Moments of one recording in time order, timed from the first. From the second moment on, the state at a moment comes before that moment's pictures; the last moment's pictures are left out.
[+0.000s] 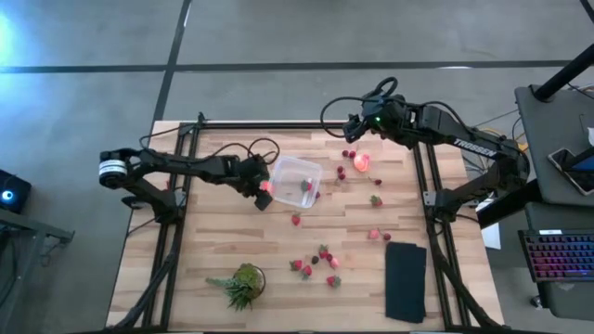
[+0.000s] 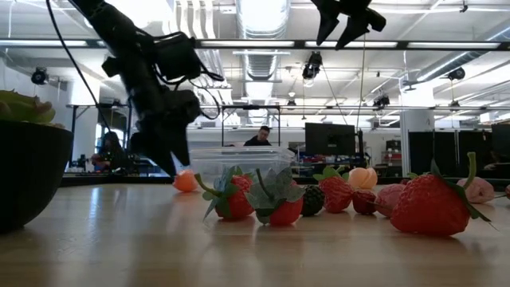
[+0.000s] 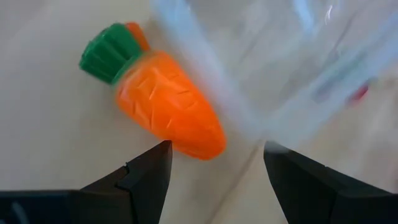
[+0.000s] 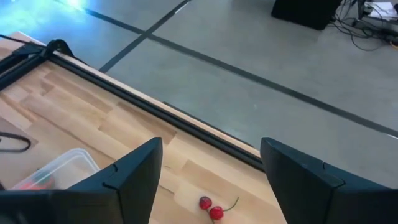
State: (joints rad) left arm 0.27 1.46 0.75 -0.34 0.13 -0.53; right arm -0.30 1.38 1.54 -0.92 0.60 0.46
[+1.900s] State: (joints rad) left arm 0.27 1.66 0.83 -0.27 -0.19 -0.67; right arm -0.30 1.38 1.54 -1.00 0.60 0.44
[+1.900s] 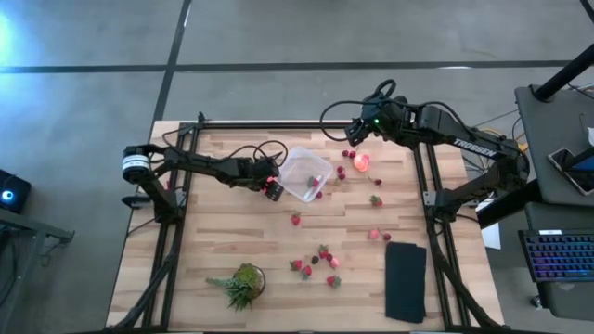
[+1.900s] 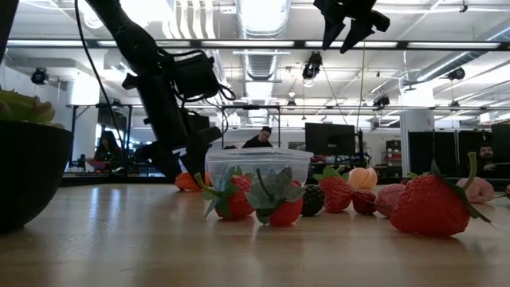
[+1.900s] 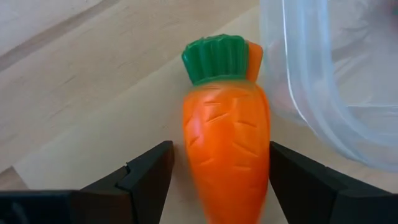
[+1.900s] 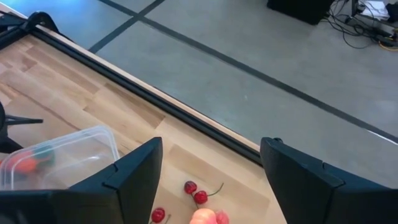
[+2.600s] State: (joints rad) left arm 0.28 1.59 0.82 -0.44 -0.25 -0.57; right arm -0.30 1.38 1.54 -1.00 0.60 0.44
